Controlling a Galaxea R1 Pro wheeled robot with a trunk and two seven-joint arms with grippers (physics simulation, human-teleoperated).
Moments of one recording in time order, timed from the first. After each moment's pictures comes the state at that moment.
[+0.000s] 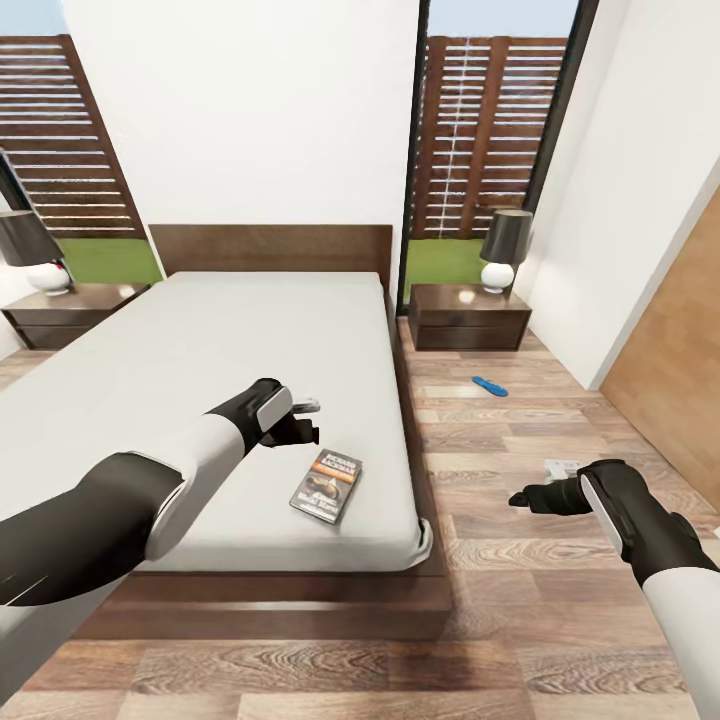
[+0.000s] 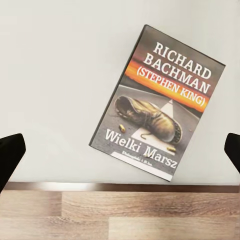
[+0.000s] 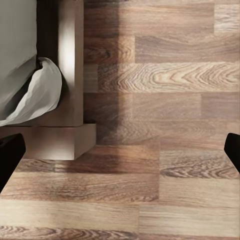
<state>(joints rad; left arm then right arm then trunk) -1.39 -0.14 -0.34 -0.07 0.58 0.78 0.26 -0.77 -0.33 0.02 -0.90 -0.02 0.99 0.39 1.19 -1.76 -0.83</state>
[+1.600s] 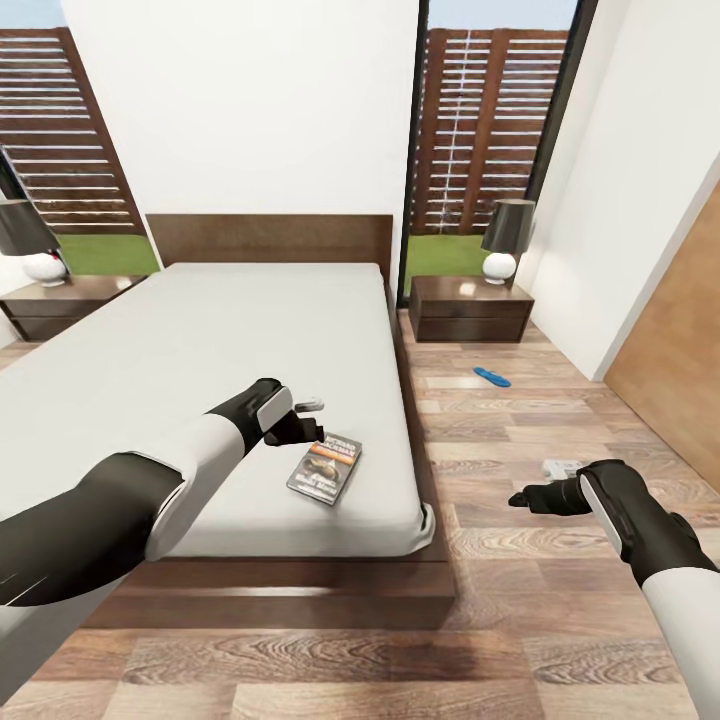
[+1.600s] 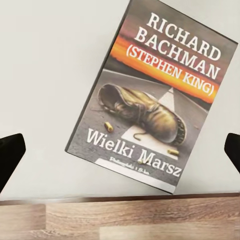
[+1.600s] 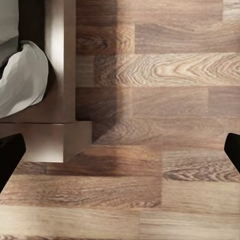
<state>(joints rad) -1.39 -0.14 -0.34 -0.07 0.58 0.77 0.20 -0.77 -0.33 0.02 -0.90 -0.02 0.99 0.39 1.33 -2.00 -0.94</state>
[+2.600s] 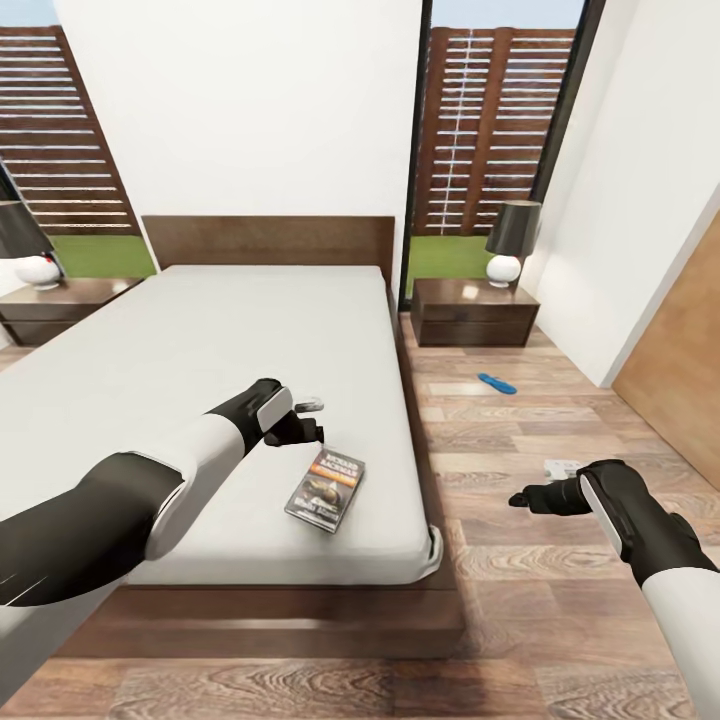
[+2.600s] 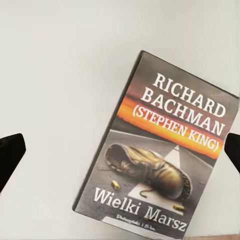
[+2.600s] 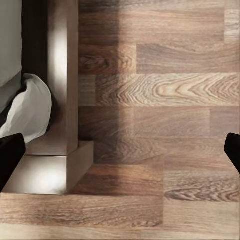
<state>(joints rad) -1.39 -0.14 -0.34 -0.07 0.58 0.77 0.20 -0.77 -0.33 0.02 -0.90 -0.02 0.99 0.38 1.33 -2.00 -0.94</state>
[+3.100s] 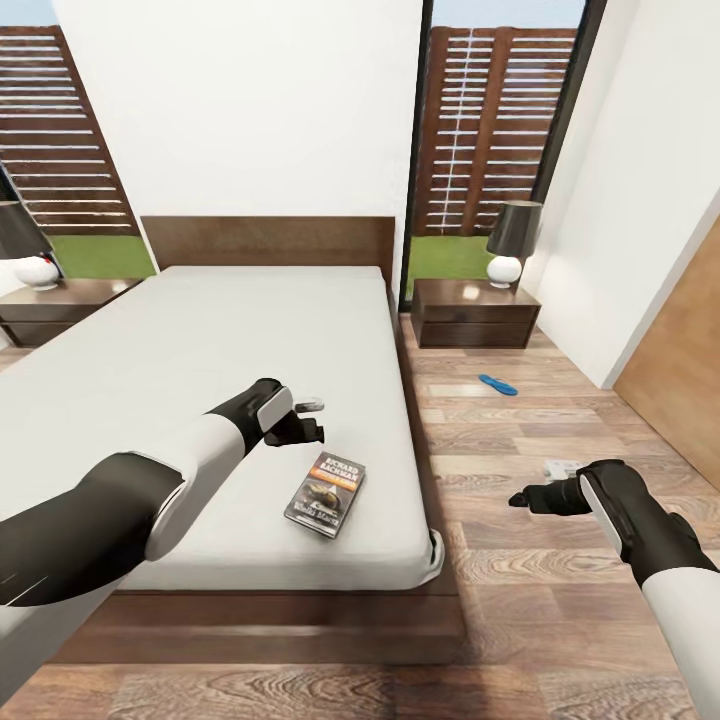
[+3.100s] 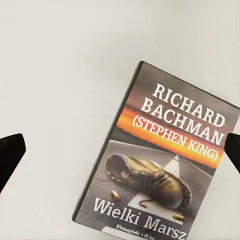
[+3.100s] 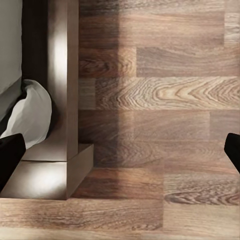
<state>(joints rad) -1.39 -0.15 -0.34 -0.07 0.58 0.77 0.20 -0.77 -0.33 0.02 -0.90 -0.01 0.99 0.38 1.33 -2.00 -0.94</state>
